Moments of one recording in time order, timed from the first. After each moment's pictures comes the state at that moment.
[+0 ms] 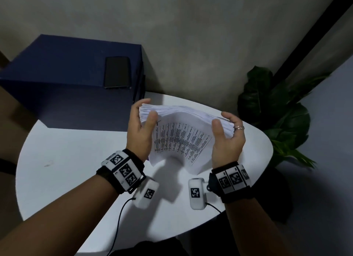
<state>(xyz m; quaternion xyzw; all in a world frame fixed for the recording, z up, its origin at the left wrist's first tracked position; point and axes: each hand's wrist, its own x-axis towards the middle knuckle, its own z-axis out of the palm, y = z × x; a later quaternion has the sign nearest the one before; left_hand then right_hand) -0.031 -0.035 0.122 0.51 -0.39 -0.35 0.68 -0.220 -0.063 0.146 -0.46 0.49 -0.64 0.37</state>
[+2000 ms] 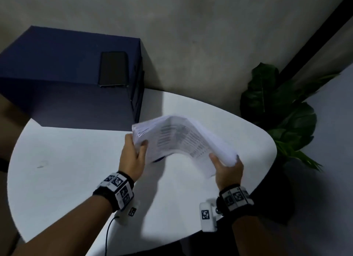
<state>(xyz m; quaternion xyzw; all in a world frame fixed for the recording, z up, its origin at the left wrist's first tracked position) -0.012 -0.012 0.040 0.70 -0.44 -0.27 0.49 -0.269 -0.058 0.044 -0.47 0.64 -0.48 0.36</state>
